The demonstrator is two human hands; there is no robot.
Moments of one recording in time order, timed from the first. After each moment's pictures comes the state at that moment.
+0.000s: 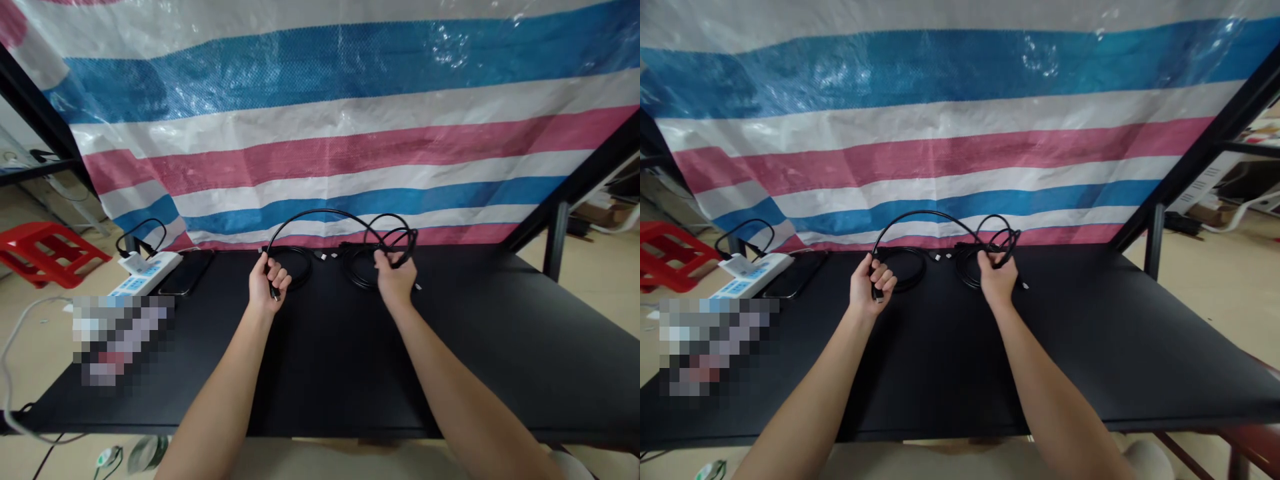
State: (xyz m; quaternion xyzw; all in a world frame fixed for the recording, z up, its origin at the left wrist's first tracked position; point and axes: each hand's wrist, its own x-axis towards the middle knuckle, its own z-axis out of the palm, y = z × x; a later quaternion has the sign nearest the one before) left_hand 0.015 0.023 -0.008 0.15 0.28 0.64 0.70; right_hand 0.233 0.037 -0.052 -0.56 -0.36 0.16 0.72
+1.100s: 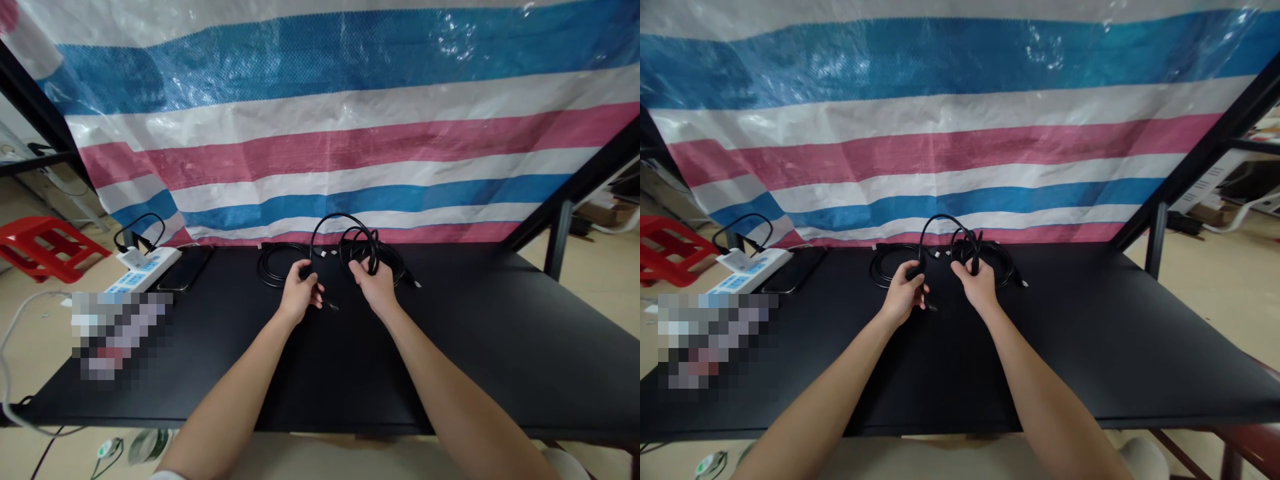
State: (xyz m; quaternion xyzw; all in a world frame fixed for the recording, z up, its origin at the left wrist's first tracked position) left_hand 0.059 0.016 -0.042 0.35 0.48 0.49 0.63; right_hand 0.206 0.022 -0.049 -0.50 -0.44 0.35 0.66
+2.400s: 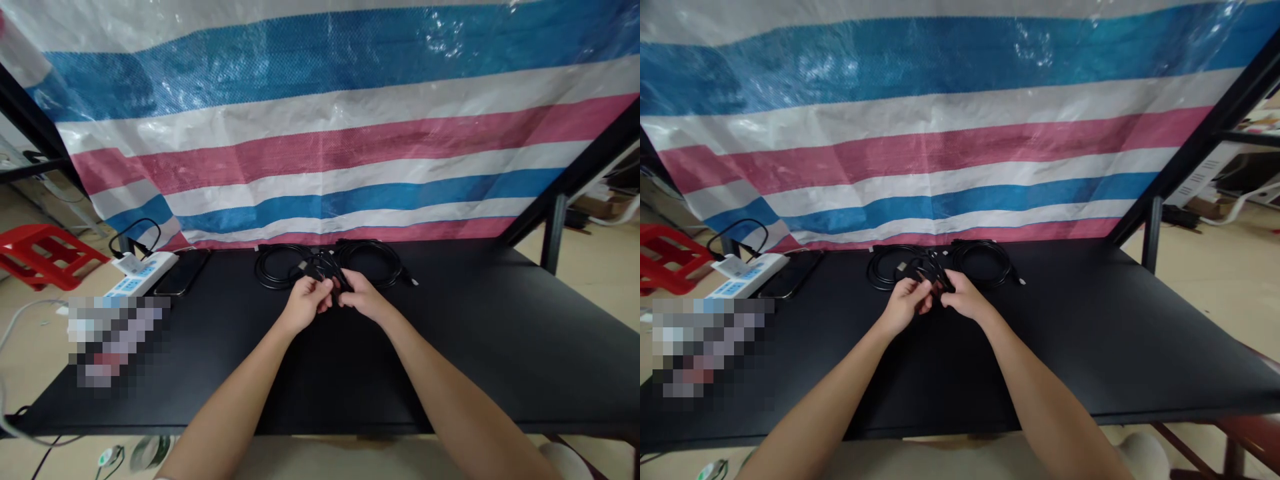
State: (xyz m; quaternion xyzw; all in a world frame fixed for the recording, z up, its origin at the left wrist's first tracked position) left_hand 0.062 0.000 -0.034 0.54 0.36 0.45 0.61; right_hand 0.207 0.007 -0.041 -0.36 -0.63 0.53 0.44
